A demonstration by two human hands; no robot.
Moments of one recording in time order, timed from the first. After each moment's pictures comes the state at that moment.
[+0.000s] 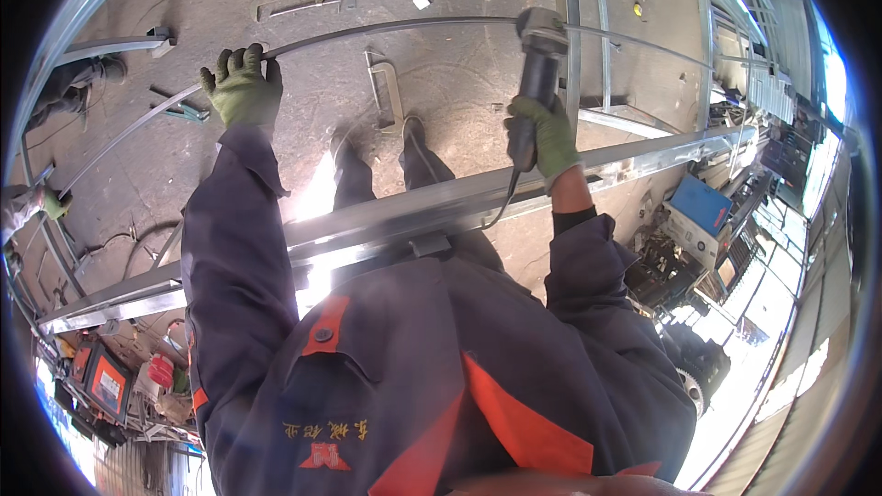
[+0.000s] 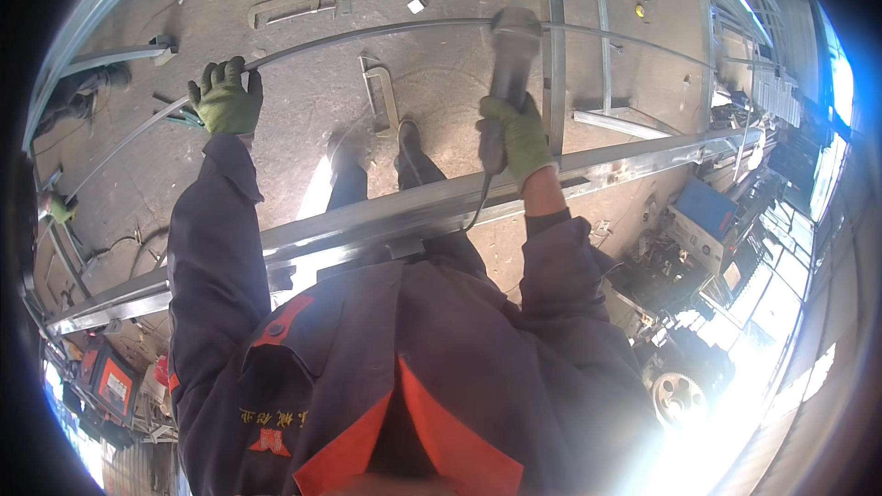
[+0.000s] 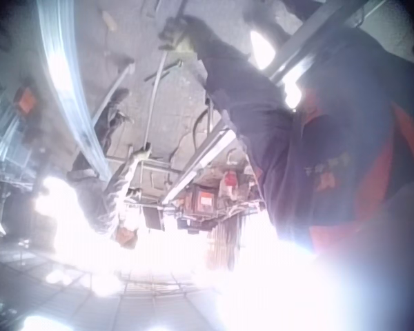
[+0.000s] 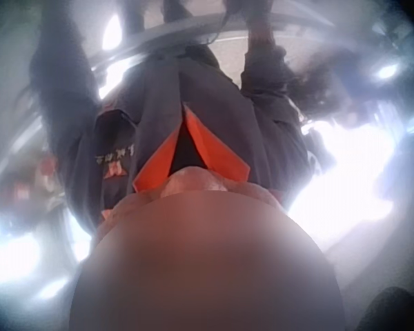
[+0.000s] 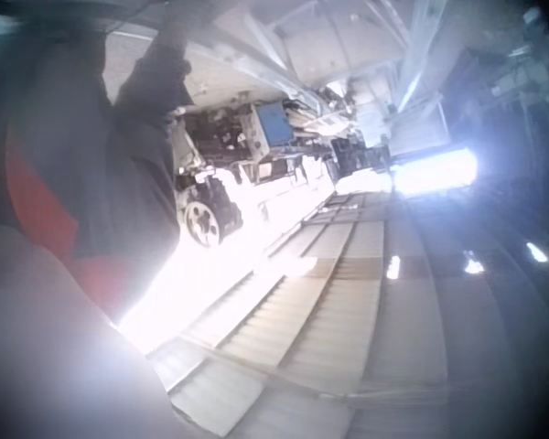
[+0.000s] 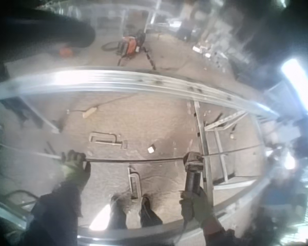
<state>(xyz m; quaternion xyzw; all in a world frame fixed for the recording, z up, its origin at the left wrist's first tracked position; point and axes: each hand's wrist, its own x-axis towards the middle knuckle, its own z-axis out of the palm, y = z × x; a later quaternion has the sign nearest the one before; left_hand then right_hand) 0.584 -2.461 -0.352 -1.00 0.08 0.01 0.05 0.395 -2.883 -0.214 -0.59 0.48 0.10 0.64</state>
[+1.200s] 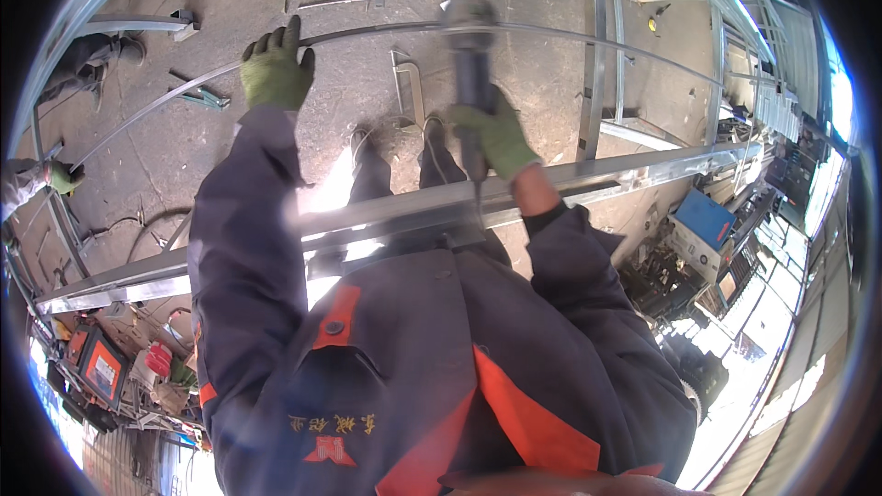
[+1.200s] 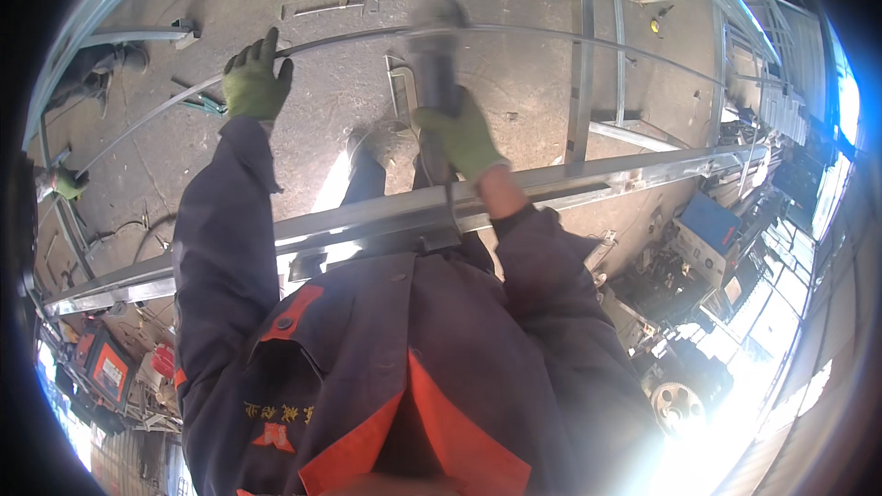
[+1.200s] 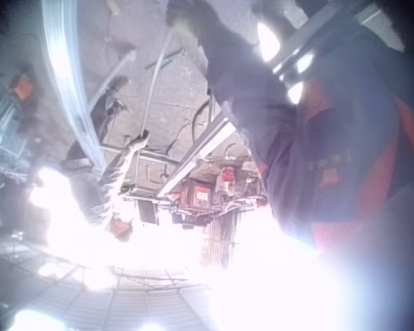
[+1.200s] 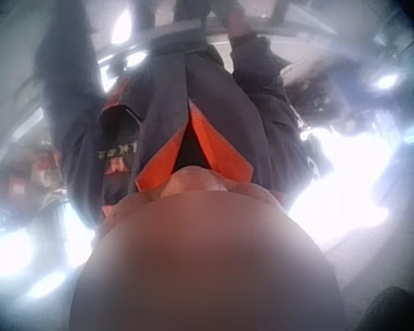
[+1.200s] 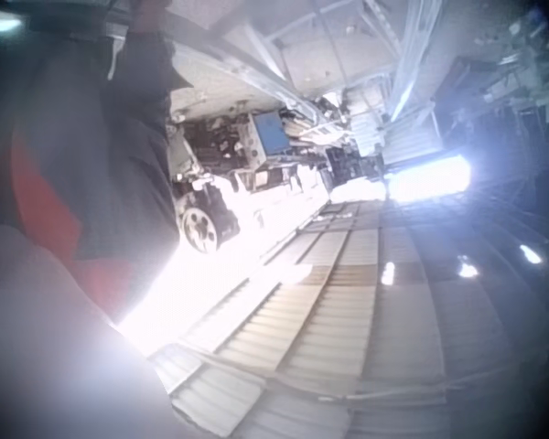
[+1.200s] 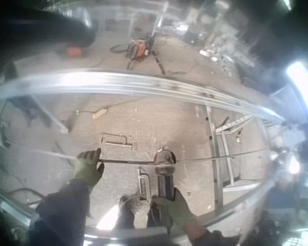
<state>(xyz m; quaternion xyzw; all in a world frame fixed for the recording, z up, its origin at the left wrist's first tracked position) 0.600 -2.428 -0.332 -0.99 0.15 0.04 -0.02 0.432 -2.746 -0.227 -0.68 0.35 0.18 0.62</state>
